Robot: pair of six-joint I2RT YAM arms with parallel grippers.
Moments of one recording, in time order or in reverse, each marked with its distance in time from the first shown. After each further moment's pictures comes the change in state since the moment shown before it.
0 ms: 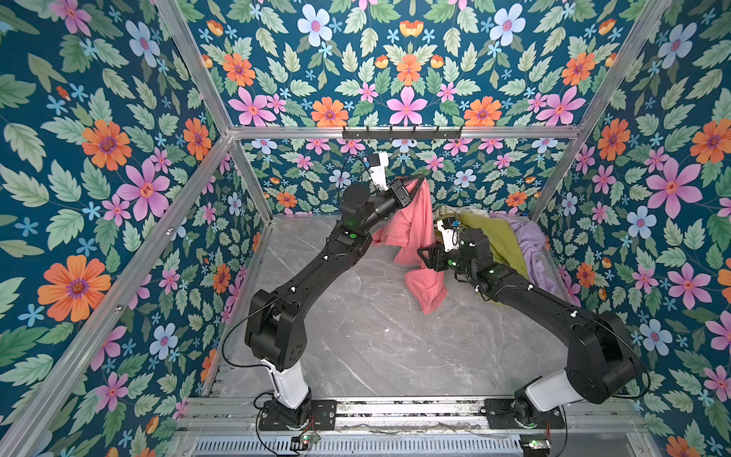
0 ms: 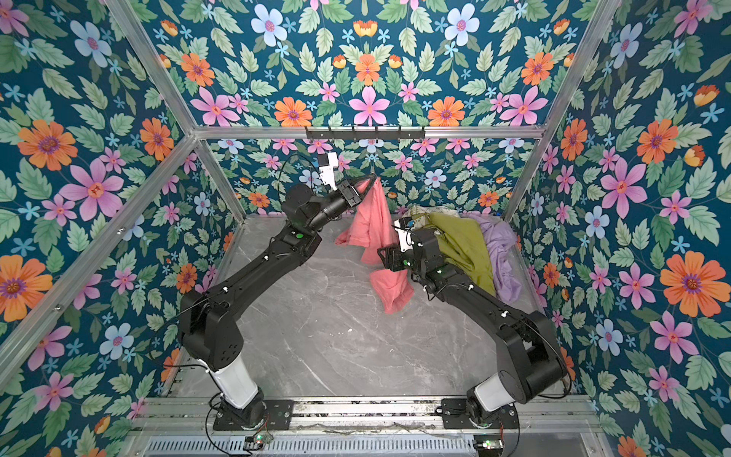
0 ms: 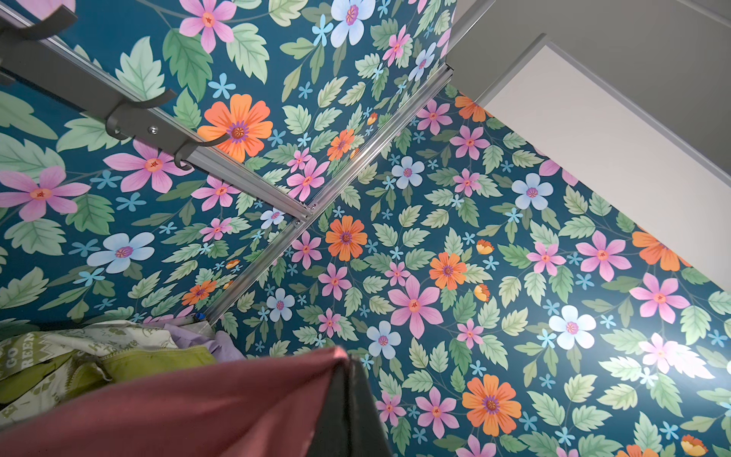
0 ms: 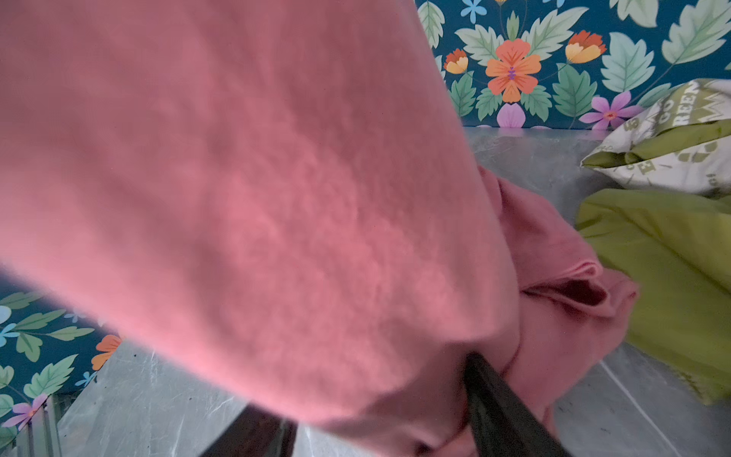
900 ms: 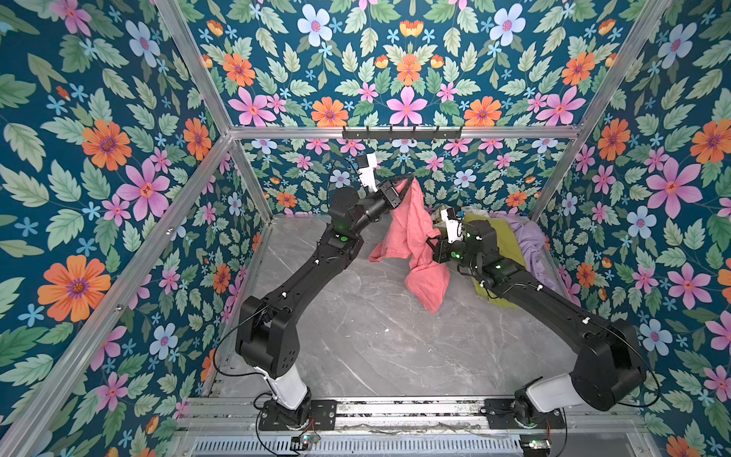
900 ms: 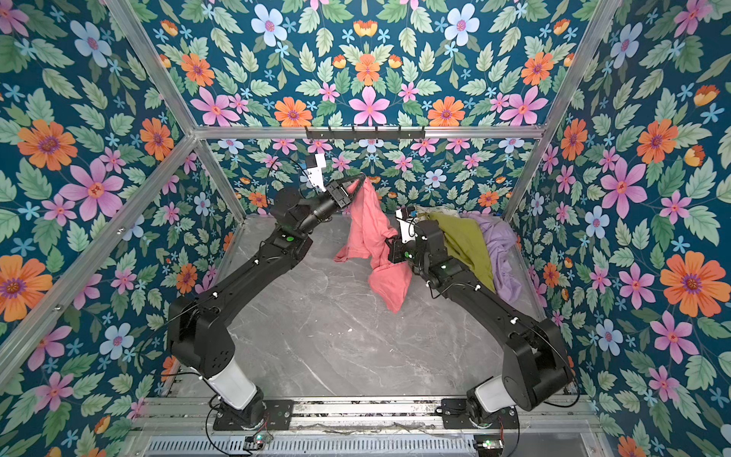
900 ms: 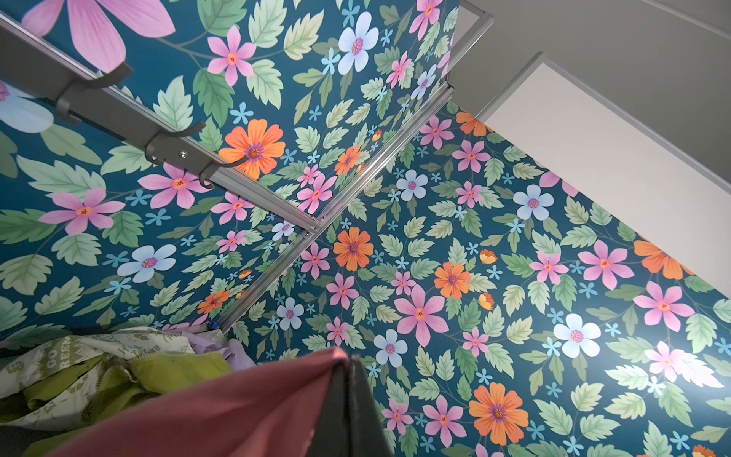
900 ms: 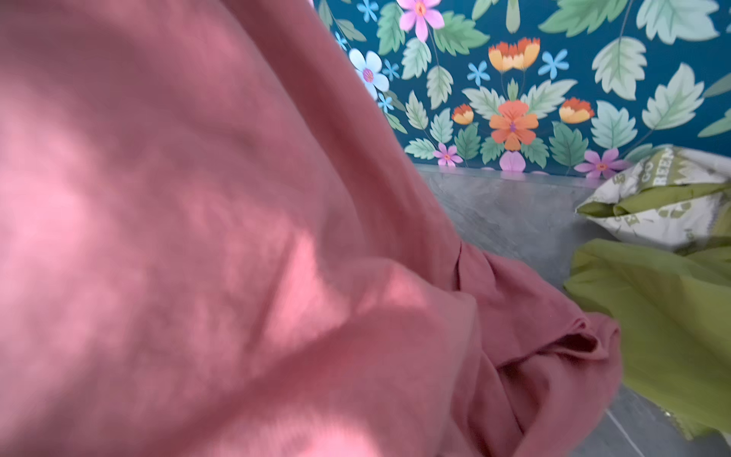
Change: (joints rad) left arm 0.046 -0.076 -0.084 0.024 -0.004 0.004; right arm 0.000 -0.080 0.081 -0.054 -0.001 0.005
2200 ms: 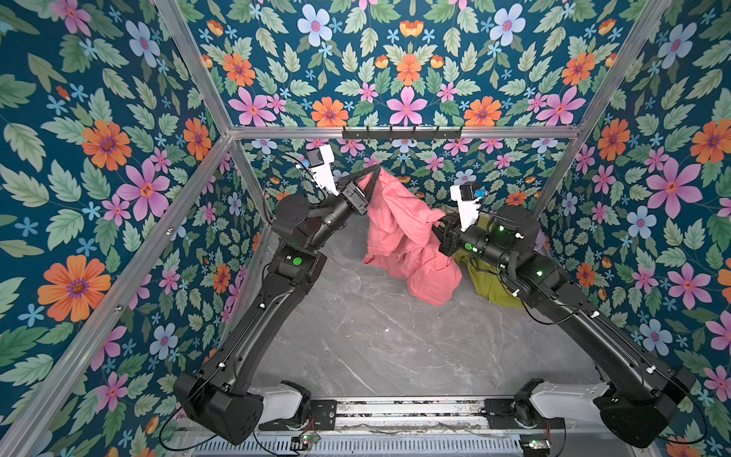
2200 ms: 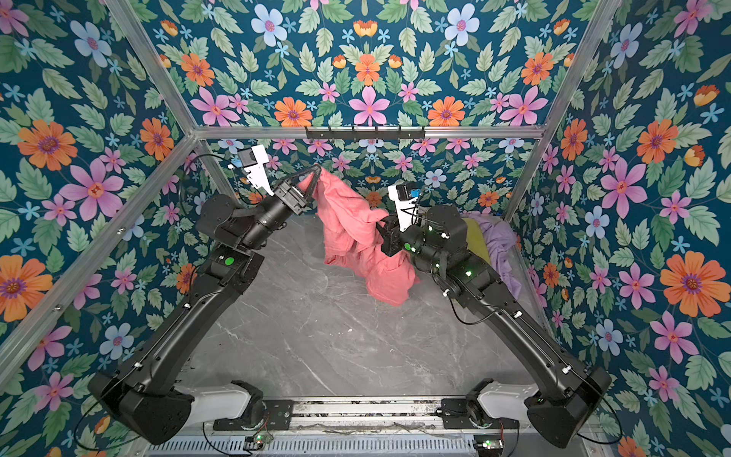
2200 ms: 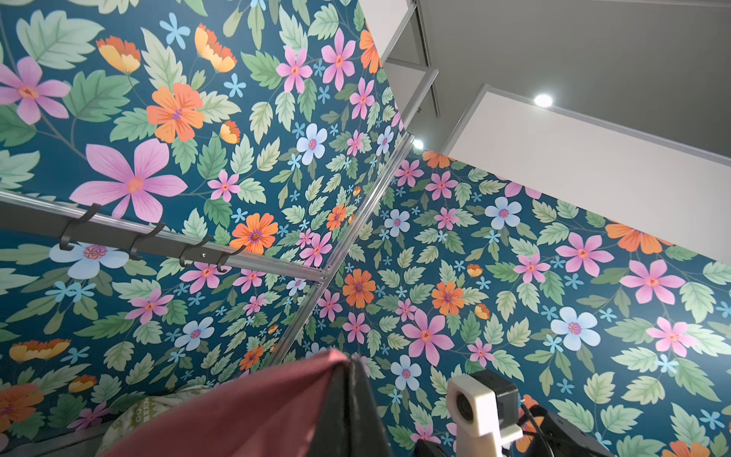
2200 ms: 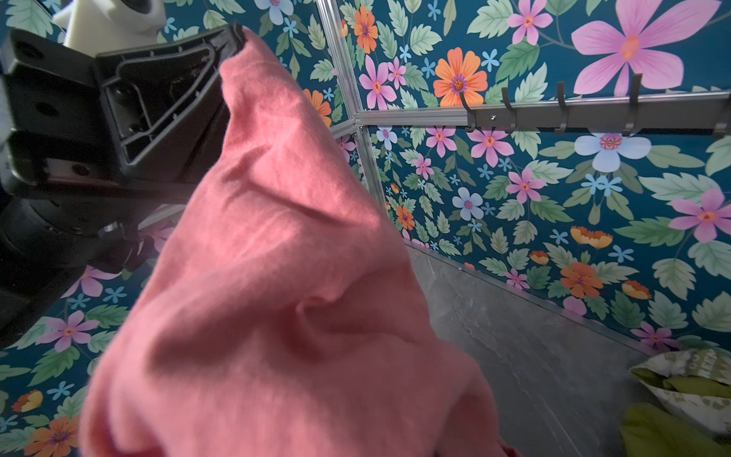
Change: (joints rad) left arm 0.041 -0.404 -0.076 -0.259 -0.084 0.229; right arm 0.172 -0.186 0.278 -0.180 -0.002 -0.103
